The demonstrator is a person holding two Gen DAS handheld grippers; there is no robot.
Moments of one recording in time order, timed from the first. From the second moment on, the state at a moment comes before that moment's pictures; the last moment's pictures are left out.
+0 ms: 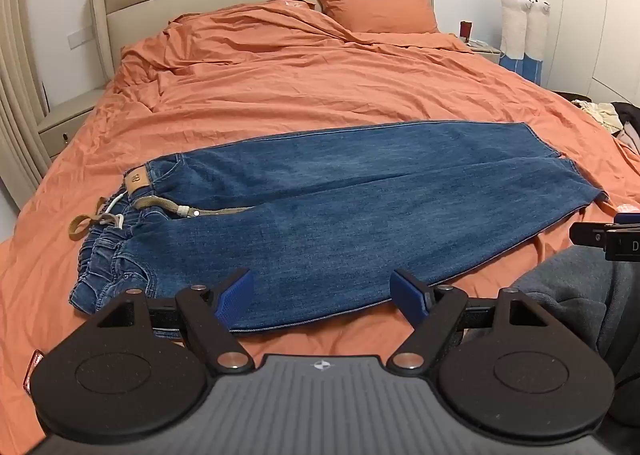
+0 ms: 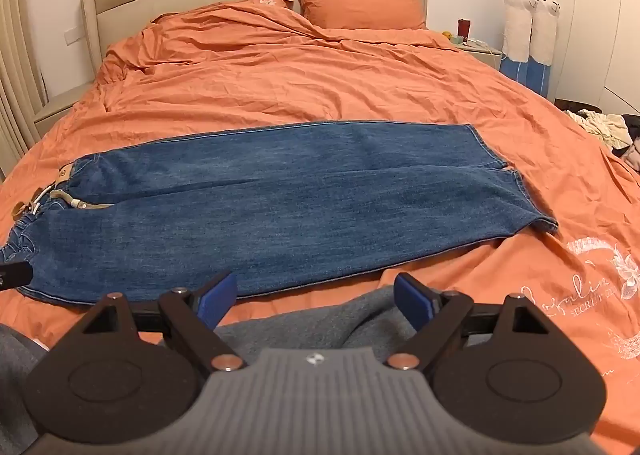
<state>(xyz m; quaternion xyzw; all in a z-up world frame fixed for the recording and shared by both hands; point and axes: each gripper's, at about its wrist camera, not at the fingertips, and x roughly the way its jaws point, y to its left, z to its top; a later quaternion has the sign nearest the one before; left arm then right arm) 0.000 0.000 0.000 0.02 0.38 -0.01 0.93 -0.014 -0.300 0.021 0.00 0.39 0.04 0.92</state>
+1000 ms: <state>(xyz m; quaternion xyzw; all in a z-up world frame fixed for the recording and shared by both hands) -0.002 0.002 -0.003 0.02 0.38 -0.01 0.92 -0.018 -0.283 0.022 -0.01 0.39 0.06 0.92</state>
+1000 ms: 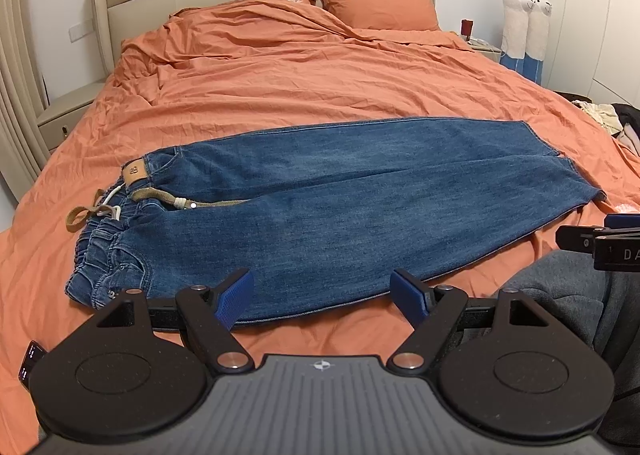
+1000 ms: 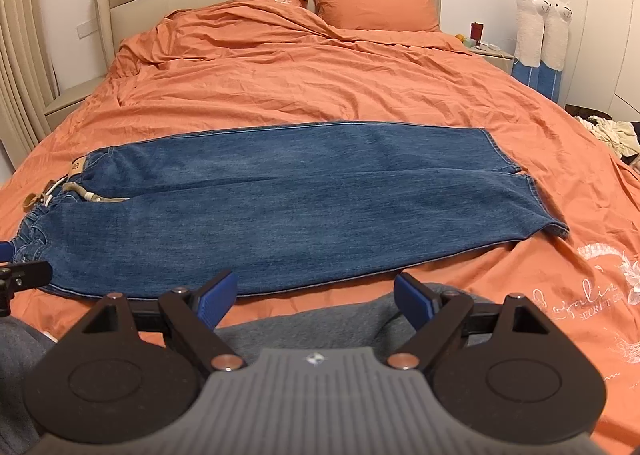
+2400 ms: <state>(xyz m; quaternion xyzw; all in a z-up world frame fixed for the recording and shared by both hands) -0.003 -0.005 -0.003 0.02 0.38 -0.01 0.93 -0.025 -0.267 0.022 -0.01 0.39 0.08 0.92</state>
